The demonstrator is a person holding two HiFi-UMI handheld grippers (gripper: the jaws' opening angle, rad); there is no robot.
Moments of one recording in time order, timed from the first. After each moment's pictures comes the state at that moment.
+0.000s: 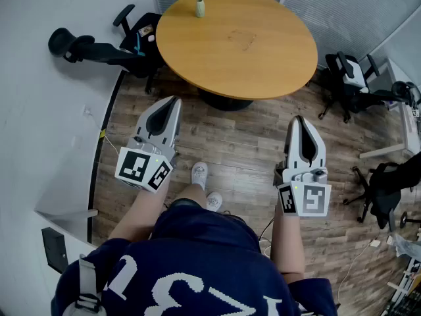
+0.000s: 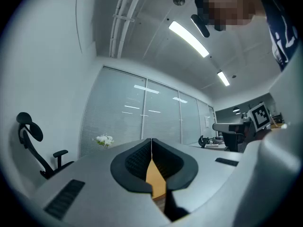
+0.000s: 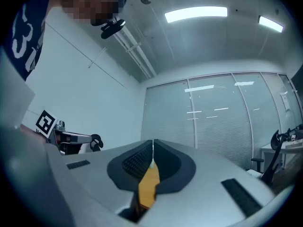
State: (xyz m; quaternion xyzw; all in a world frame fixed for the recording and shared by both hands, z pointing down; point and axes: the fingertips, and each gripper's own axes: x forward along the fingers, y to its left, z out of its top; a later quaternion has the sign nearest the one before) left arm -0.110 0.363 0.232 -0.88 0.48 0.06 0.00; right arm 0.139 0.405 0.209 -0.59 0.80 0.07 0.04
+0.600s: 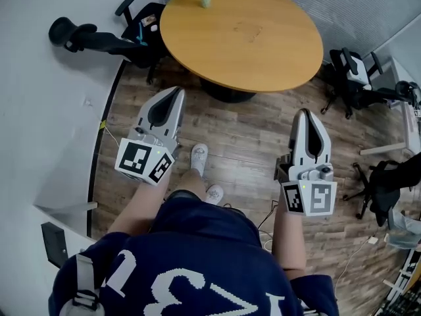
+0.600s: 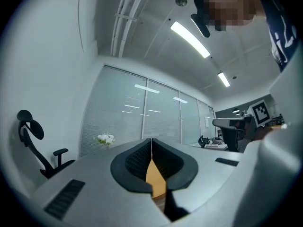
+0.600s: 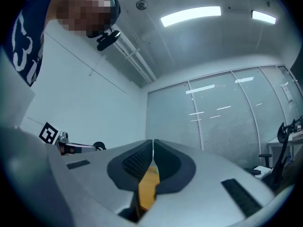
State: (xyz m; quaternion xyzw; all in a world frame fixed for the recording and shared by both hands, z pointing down) left arm -0.124 0.360 0.239 -0.88 0.47 0.06 0.00; right arm 0.118 0.409 0.198 -0.58 0.81 0.07 0.09
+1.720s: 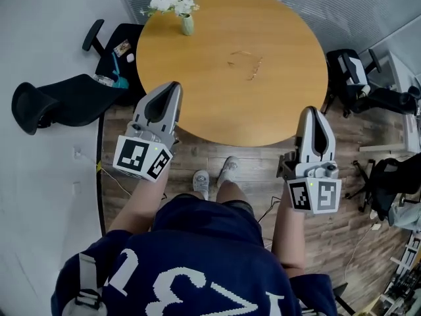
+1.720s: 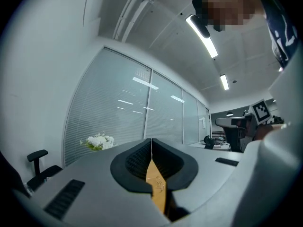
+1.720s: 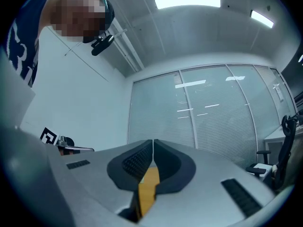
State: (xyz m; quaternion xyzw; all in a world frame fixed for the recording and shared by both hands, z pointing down) left arm -0.145 0.044 0.248 -0.91 0.42 0.06 -0.02; right arm 0.105 0.130 0.200 -0.64 0.76 0.04 0.08
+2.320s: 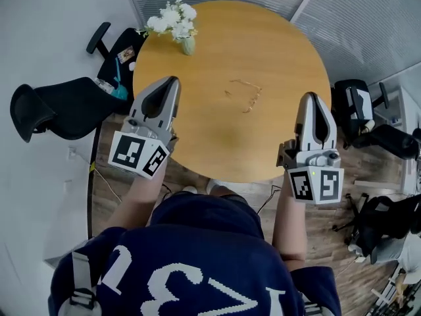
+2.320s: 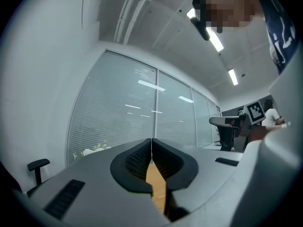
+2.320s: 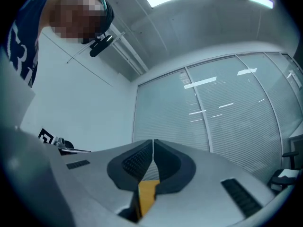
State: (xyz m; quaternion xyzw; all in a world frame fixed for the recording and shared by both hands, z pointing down) left arm -0.104 -0.060 0.225 -0.88 0.47 0.07 0.01; right arm 0.148 -0.022 0.172 -0.58 0.81 0.06 0.11
